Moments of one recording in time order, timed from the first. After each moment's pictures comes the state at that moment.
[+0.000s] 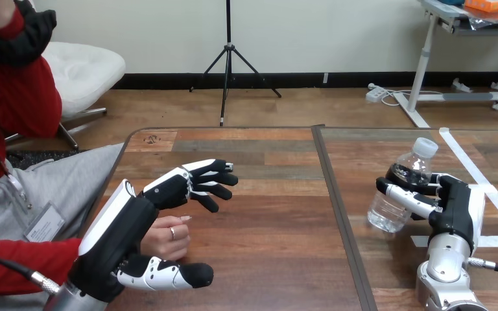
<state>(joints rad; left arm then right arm) -0.05 0.32 -0.02 0.59 -0.23 -1.17 -0.58 -0.61 -0.22 -0.18 1.32 -0.07 -0.38 -0.42</state>
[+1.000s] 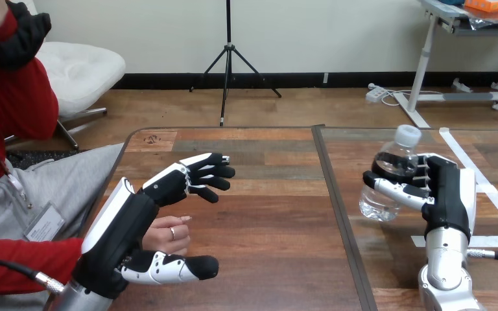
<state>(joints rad) -0.06 0.30 -0.01 0.60 -0.18 -1.16 -0.52 -0.56 -0.25 -0.11 1.27 -0.17 -0.55 -0.40</state>
